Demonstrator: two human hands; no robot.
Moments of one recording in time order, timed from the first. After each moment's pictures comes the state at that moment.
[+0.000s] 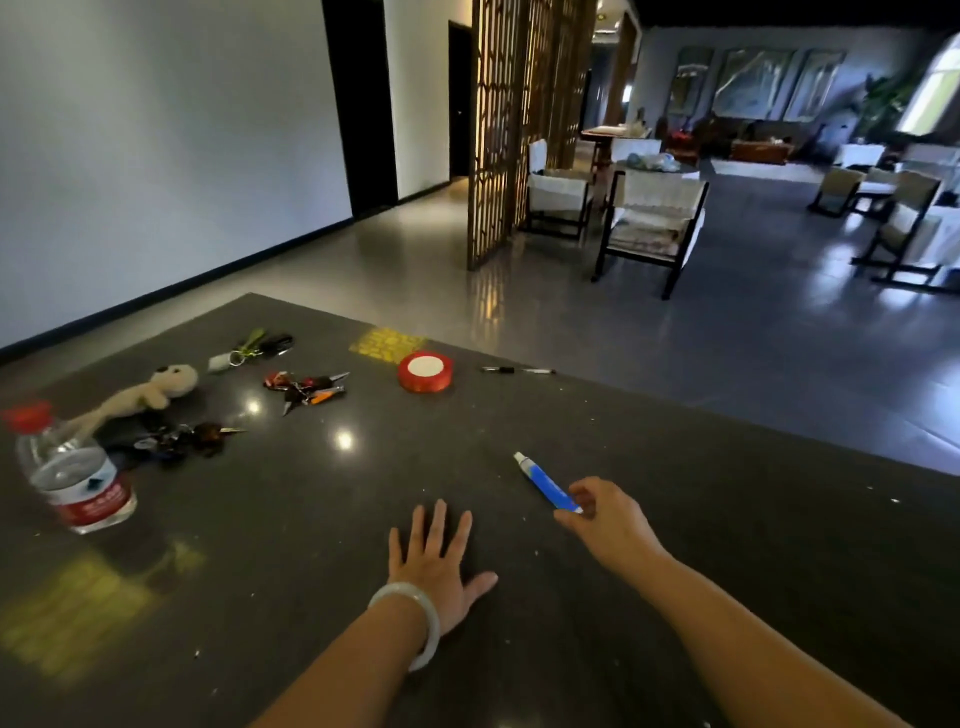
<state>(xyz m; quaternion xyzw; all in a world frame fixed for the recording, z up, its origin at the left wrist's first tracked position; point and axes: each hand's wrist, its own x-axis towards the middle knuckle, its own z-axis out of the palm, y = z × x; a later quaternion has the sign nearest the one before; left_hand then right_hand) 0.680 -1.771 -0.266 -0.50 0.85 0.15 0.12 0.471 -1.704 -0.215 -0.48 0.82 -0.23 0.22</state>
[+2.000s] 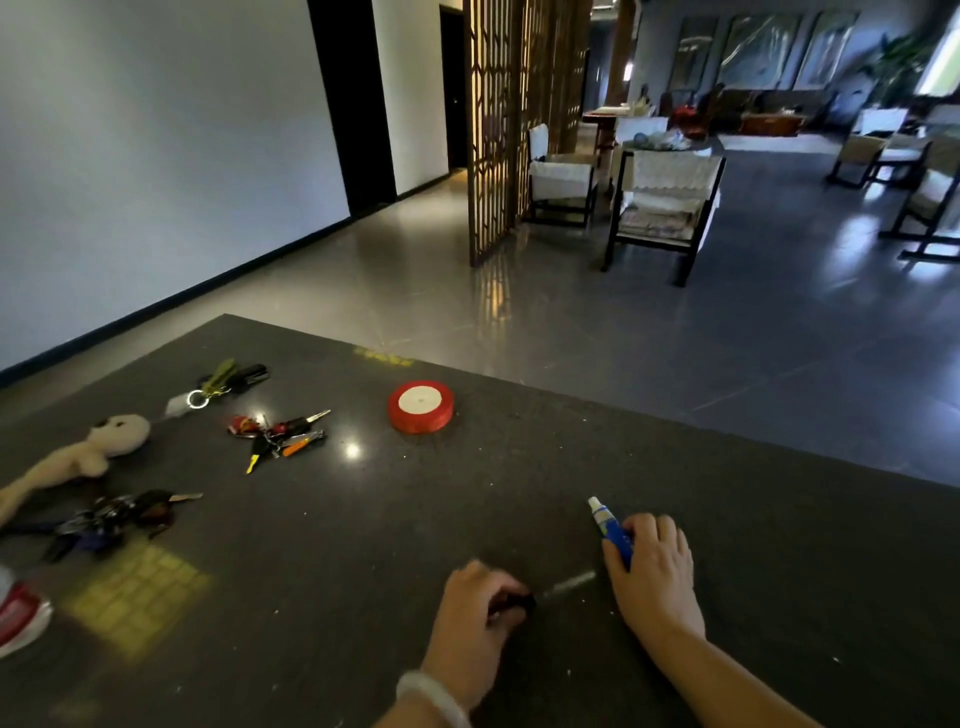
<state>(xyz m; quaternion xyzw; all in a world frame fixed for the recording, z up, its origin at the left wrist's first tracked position) 0.633 -1.821 -0.267 -0.41 0.83 0.35 -0.14 0.420 -1.765 -0.284 -0.44 0.85 -0.27 0.05</state>
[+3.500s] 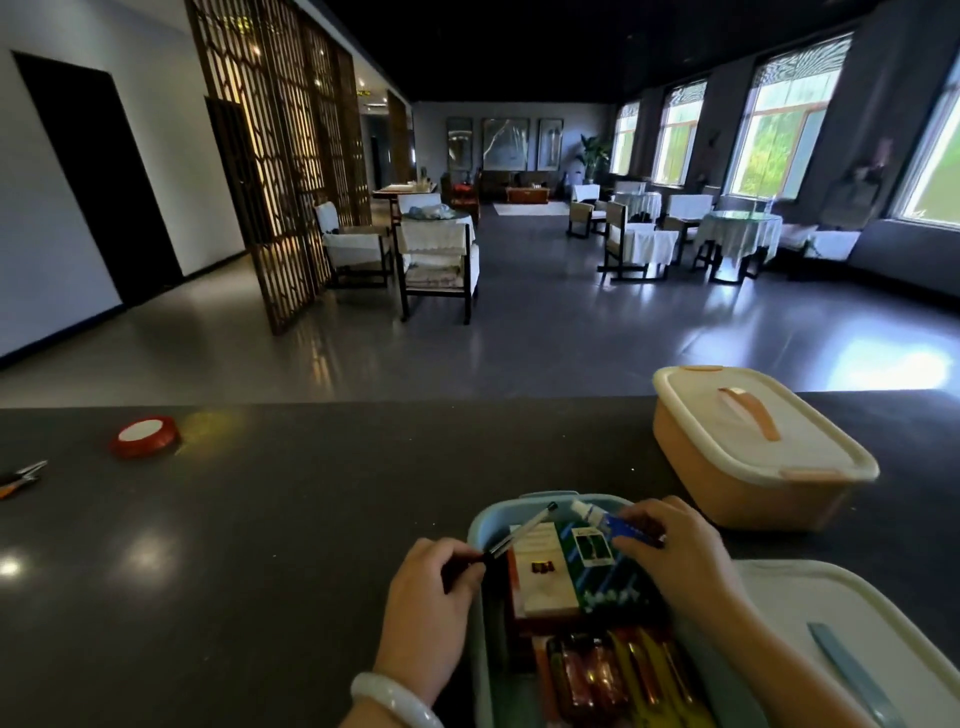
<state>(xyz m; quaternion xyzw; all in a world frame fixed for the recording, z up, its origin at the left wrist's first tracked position) 0.497 -1.423 -0.146 -0.33 0.83 0.41 -0.21 0.293 -1.261 -0.146 -0.32 0.89 -0.33 0.06</state>
